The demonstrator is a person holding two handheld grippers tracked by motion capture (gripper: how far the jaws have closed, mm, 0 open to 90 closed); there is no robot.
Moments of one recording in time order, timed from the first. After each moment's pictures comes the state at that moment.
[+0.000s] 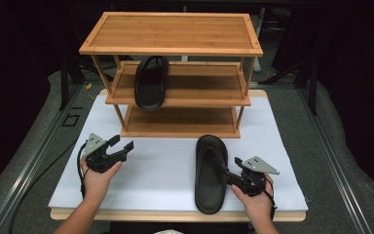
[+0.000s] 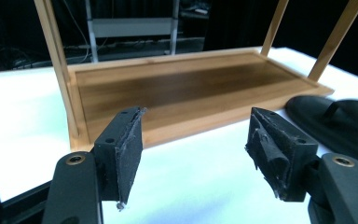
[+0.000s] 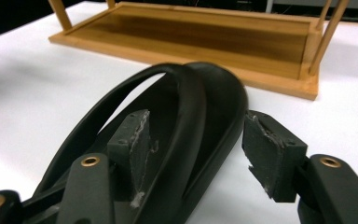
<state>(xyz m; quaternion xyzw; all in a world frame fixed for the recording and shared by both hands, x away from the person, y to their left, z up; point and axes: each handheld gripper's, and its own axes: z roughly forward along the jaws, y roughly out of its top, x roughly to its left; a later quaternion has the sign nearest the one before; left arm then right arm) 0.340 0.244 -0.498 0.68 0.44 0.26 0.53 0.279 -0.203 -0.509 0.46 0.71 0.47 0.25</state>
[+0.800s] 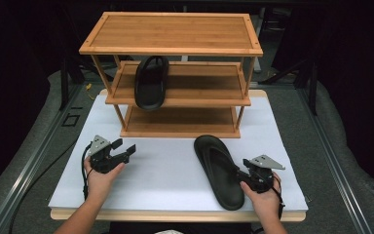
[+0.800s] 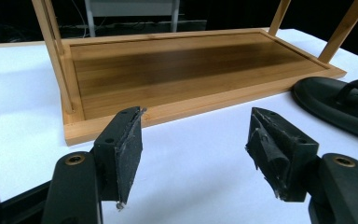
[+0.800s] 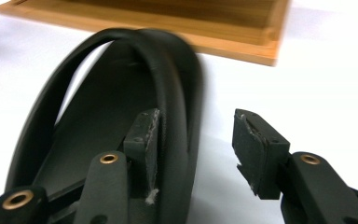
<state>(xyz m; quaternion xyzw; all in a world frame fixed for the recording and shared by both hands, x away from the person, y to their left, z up) 0.346 0.242 -0.511 0.69 0.45 0.24 0.51 0.295 -0.236 -0.522 0.51 0.71 0.42 0.25</state>
